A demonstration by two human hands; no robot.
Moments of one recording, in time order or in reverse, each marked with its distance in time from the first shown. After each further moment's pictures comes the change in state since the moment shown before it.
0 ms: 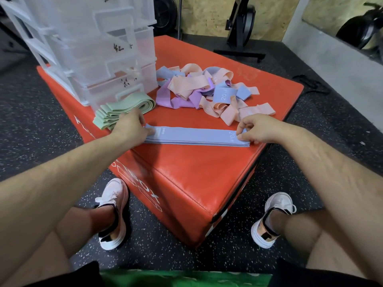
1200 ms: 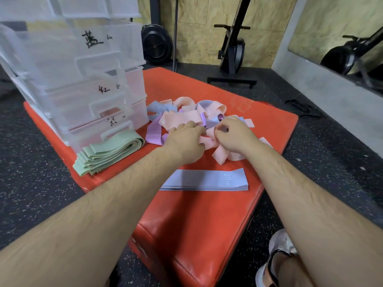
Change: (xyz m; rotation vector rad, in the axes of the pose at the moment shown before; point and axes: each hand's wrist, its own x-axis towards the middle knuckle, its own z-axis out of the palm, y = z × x) left_hand 0.048 0.148 0.051 0.285 -0.114 0.489; right_hand 0.085 -0.051 -0.016 -0.019 0.362 -0.026
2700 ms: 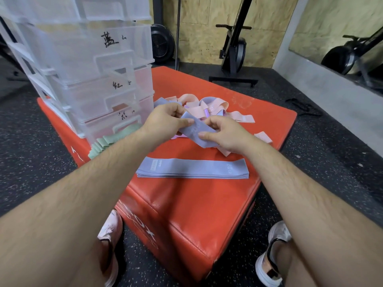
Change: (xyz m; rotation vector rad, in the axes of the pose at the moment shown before) left_hand -0.045 -0.030 -0.063 -0.905 0.106 -0.208; right_hand -0.050 -0.041 -0.007 0.414 -0.164 -0.233
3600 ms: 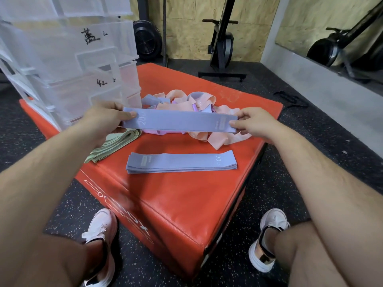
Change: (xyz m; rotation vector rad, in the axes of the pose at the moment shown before) left_hand 0.001 -0.039 -0.082 -0.090 0.186 -0.218; right_hand -0.032 0.044 -0.079 -0.025 0.176 0.335
